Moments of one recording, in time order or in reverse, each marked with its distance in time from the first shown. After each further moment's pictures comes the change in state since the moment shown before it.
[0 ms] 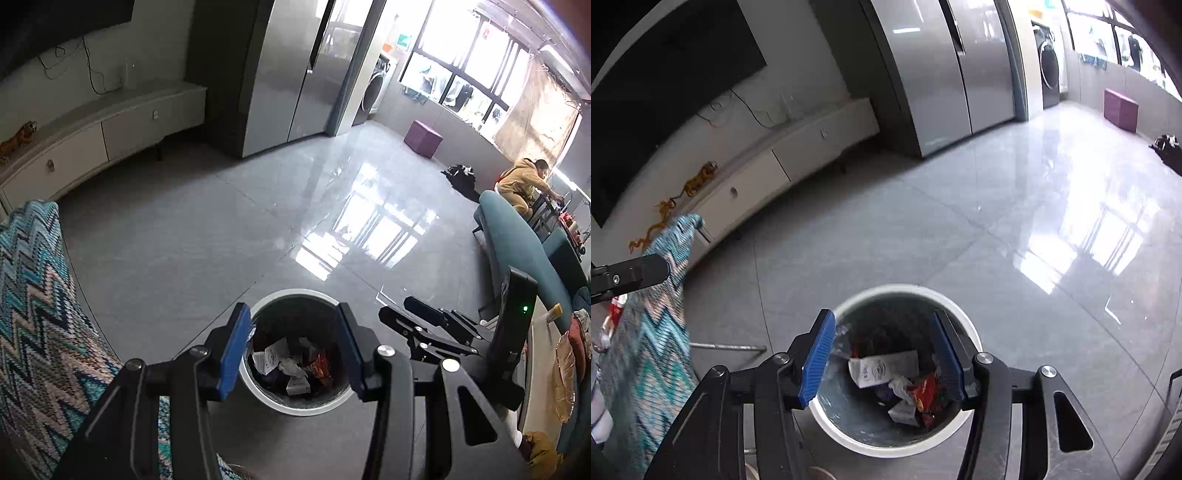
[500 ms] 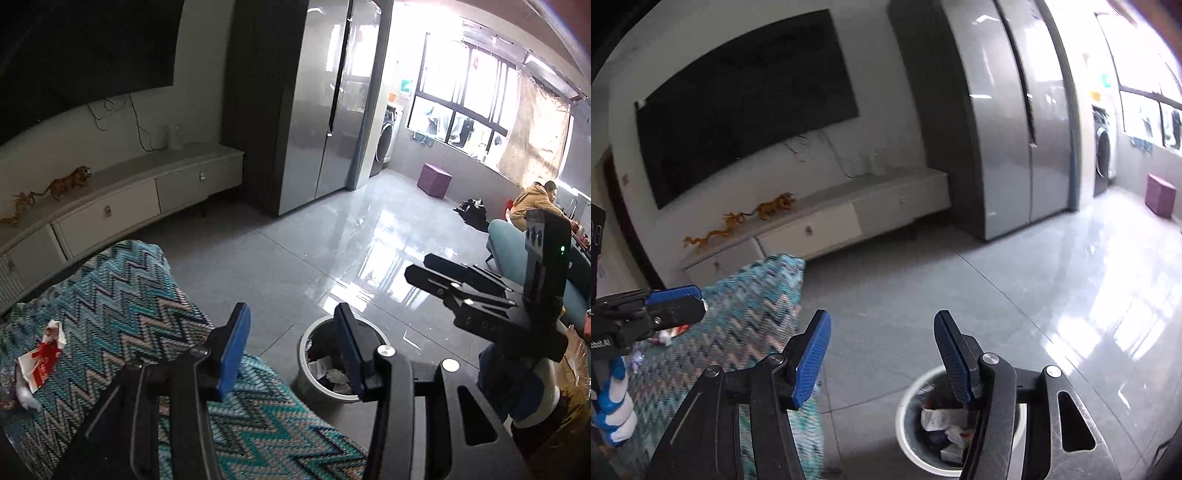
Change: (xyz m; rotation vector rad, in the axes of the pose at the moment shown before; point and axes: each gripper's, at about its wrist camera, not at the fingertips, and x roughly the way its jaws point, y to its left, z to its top) left arm -0.180 0.057 -0.046 0.028 -0.226 0.119; right arm -0.112 0.153 0.039 -0.245 -0.204 0.171
